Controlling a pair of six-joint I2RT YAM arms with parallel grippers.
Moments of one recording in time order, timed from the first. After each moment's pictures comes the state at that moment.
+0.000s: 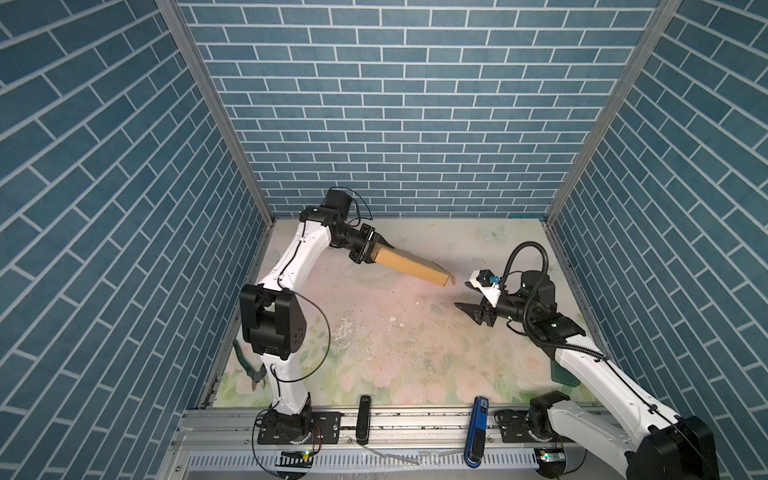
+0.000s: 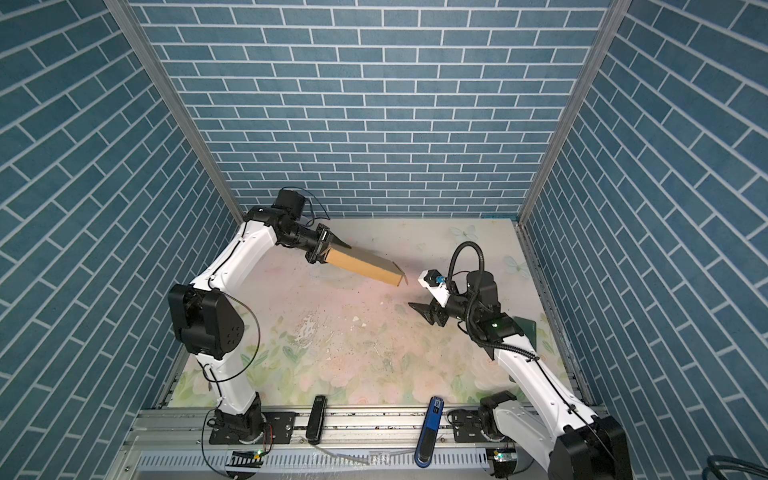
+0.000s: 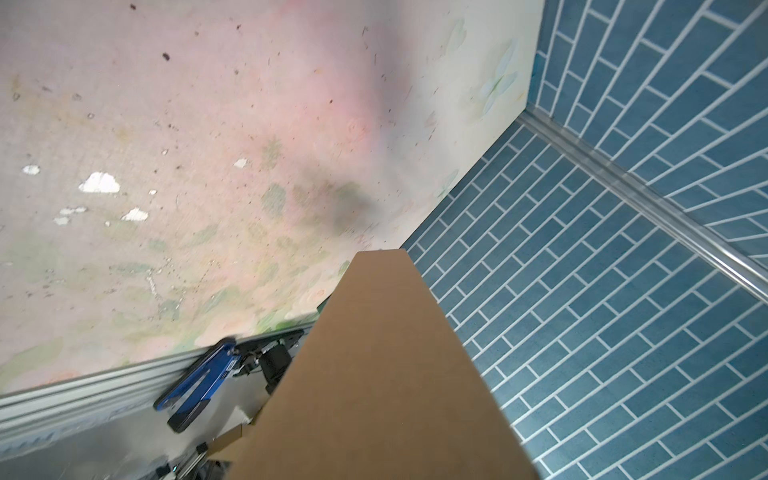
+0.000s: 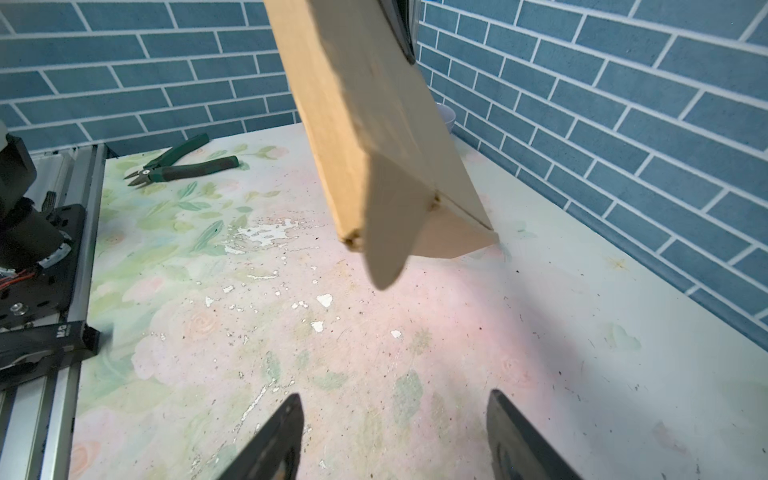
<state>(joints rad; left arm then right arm) -0.23 1.92 1.89 -1.17 0.91 -1.14 0.37 0.98 0.60 -0.07 -0.67 -0.39</state>
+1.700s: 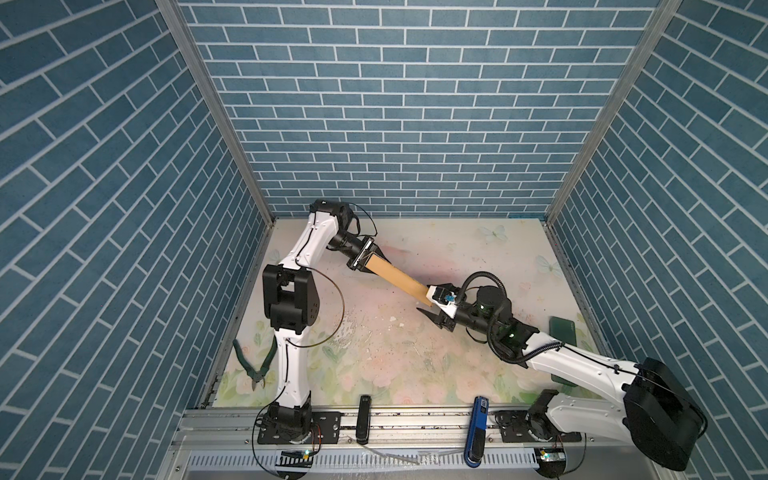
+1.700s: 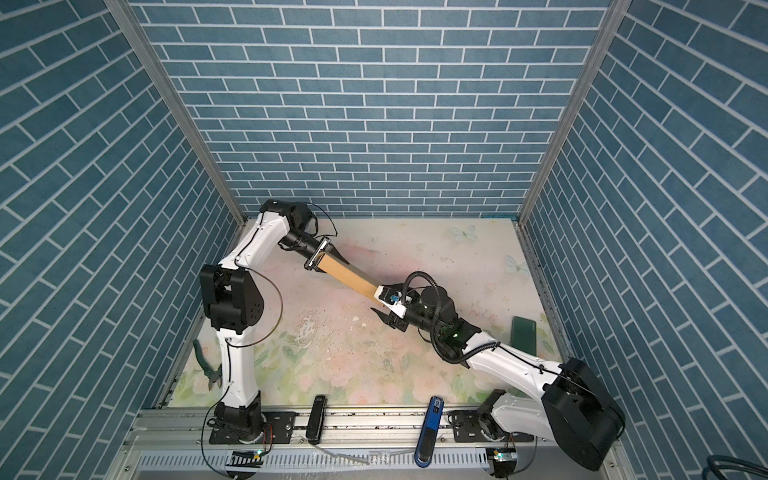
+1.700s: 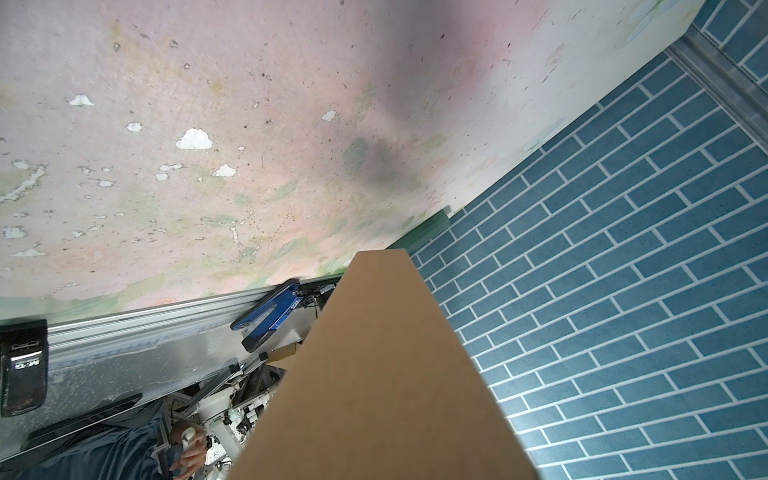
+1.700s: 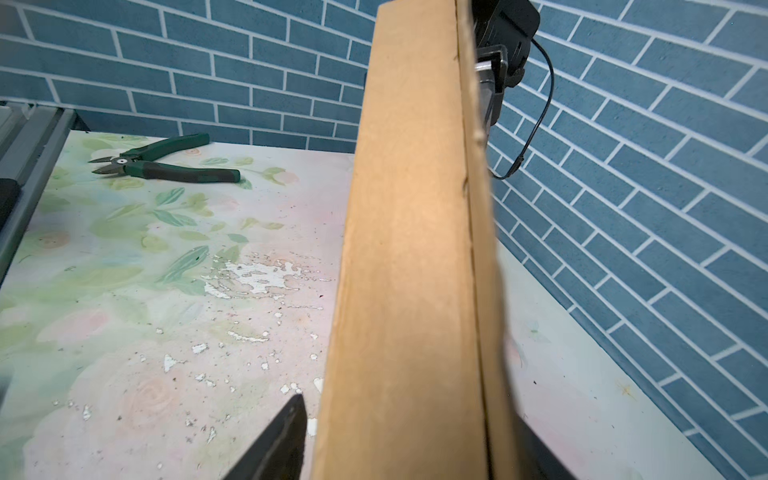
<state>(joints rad) -0.20 2.16 2.09 -1.59 0.97 -0.80 0.80 1.20 0.56 0.42 -0.28 -0.41</state>
